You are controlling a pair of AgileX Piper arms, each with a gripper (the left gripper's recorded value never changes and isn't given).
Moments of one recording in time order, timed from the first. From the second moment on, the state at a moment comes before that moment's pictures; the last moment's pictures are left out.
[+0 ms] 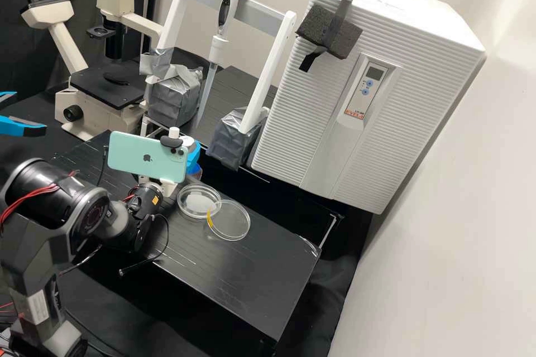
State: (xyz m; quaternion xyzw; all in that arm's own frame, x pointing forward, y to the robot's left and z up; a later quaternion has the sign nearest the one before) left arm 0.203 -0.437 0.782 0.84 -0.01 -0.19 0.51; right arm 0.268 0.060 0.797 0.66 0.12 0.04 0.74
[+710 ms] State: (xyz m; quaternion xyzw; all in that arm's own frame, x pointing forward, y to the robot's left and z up) left arm 0.205 -0.440 0.781 0.84 -0.01 -0.20 0.51; right arm 0.275 0.050 0.796 0.69 0.11 0.02 0.72
